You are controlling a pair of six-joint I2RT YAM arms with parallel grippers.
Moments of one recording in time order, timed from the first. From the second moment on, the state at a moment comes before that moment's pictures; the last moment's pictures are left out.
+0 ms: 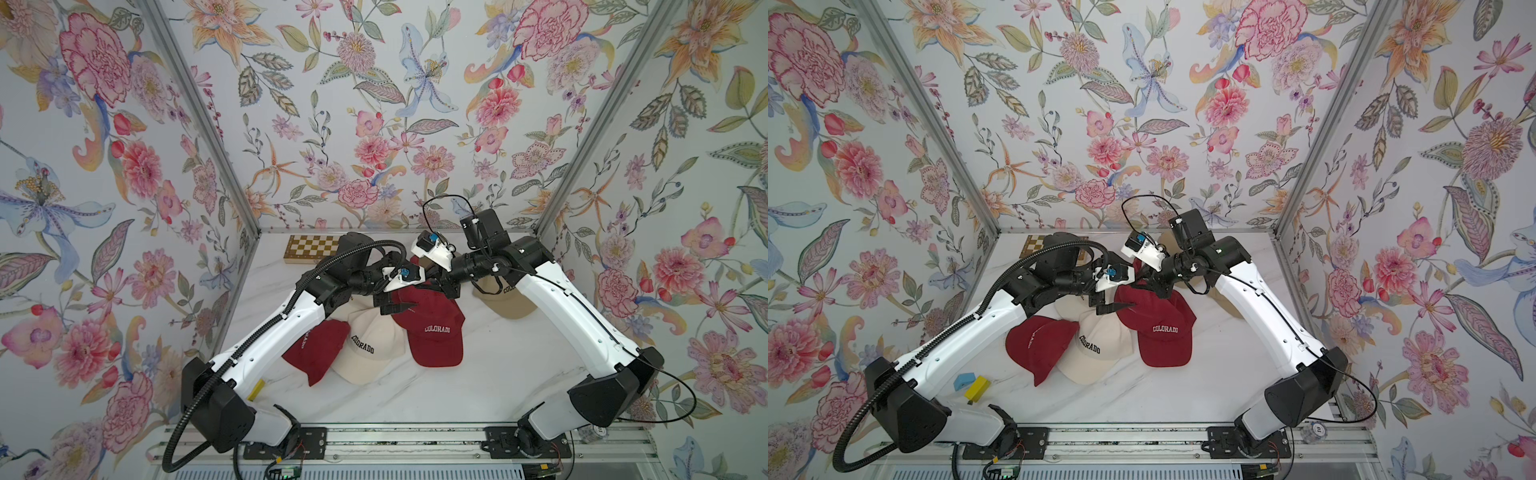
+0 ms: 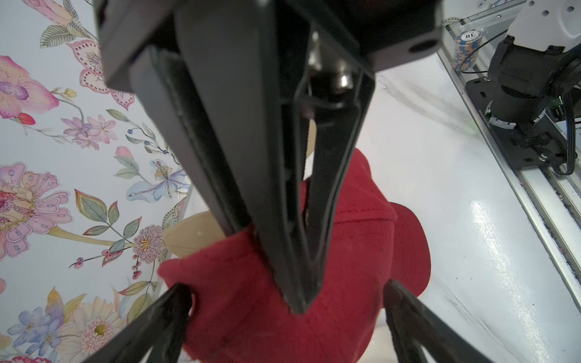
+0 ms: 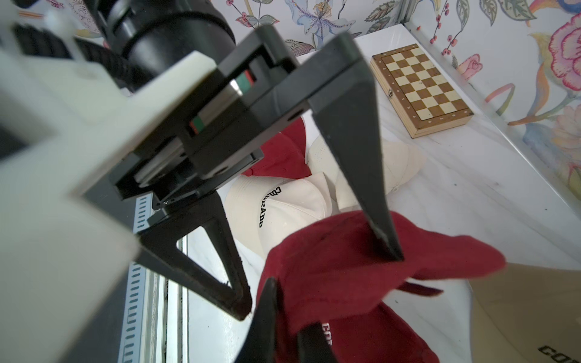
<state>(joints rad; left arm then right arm) -0.64 1.44 1.36 -0.51 0.57 0.81 0.57 1.55 1.72 -1.04 -0.68 -0.49</state>
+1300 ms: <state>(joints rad) -0.66 1.44 1.36 -0.39 0.37 0.64 0.33 1.37 1.52 -0.74 -0.62 -0.29</state>
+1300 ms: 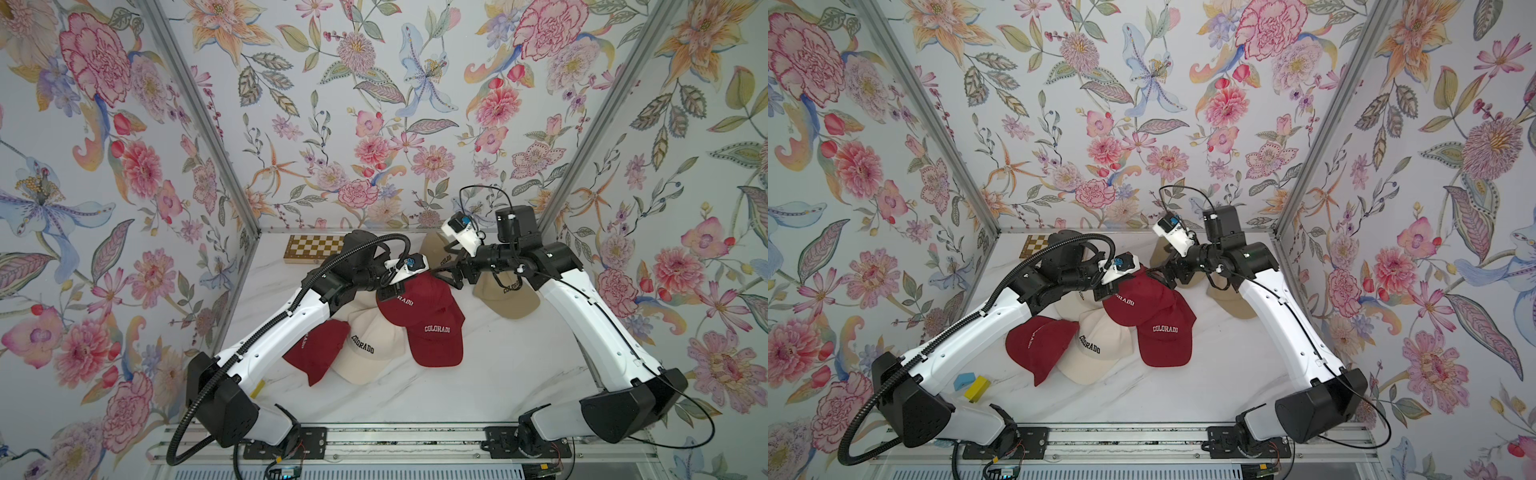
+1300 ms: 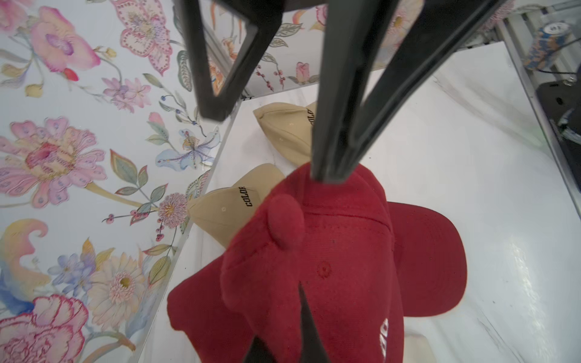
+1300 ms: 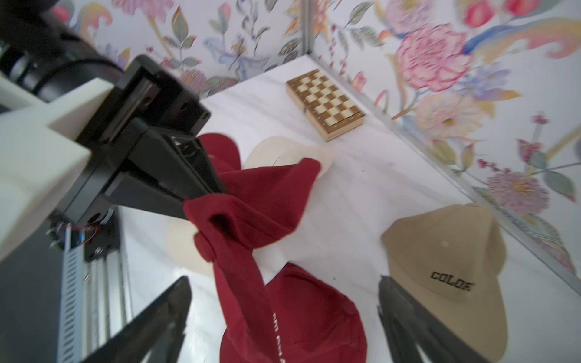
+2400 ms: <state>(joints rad) -0.63 1.35 1.13 0.54 0.06 -0.48 0.28 1.31 0.77 0.70 -0.88 0.54</state>
